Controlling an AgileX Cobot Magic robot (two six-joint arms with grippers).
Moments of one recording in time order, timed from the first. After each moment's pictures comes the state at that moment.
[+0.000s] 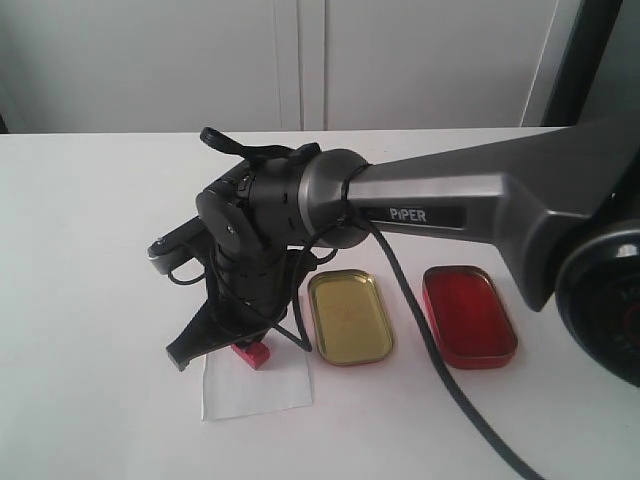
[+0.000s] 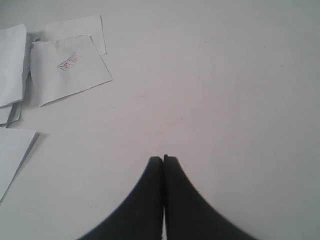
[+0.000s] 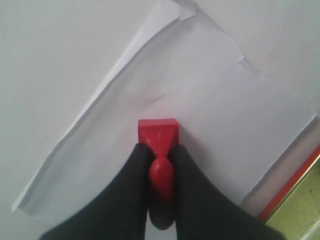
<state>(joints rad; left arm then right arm) 0.06 0.00 0.03 -0.10 0.47 0.16 0.88 2.18 -1.57 -0.08 0.84 0.14</state>
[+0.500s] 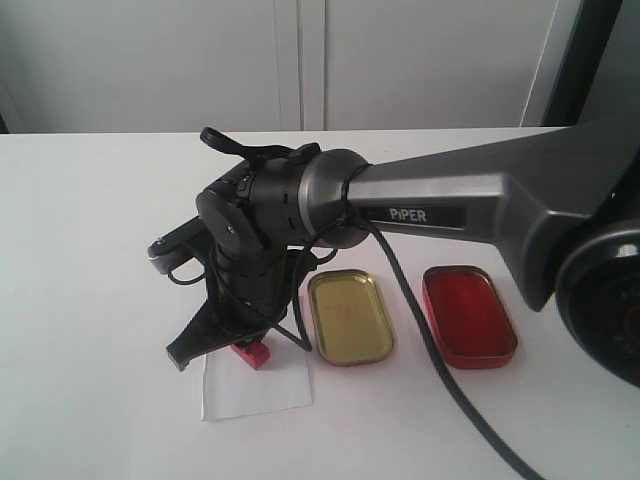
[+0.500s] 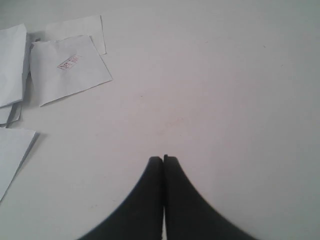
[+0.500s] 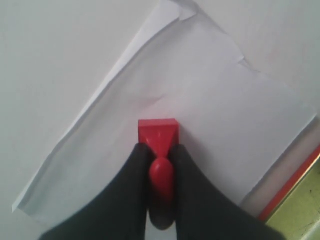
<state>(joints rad) 0.06 0.00 0.03 -0.10 0.47 0.16 0.88 2.18 -1.57 -0.08 0.84 0.14</state>
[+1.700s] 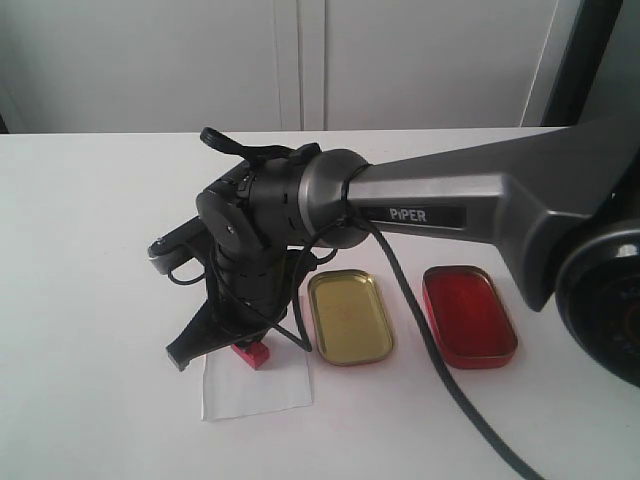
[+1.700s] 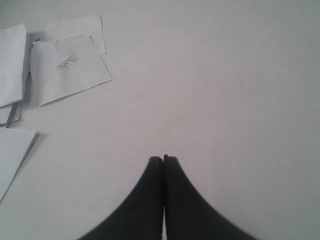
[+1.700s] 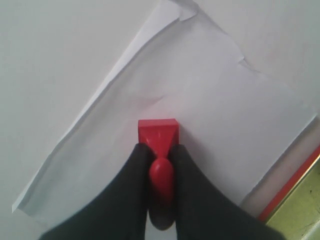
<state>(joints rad) 0.06 0.00 0.03 -0.10 0.47 0.16 0.88 2.18 -1.57 -0.08 0.84 0.14</state>
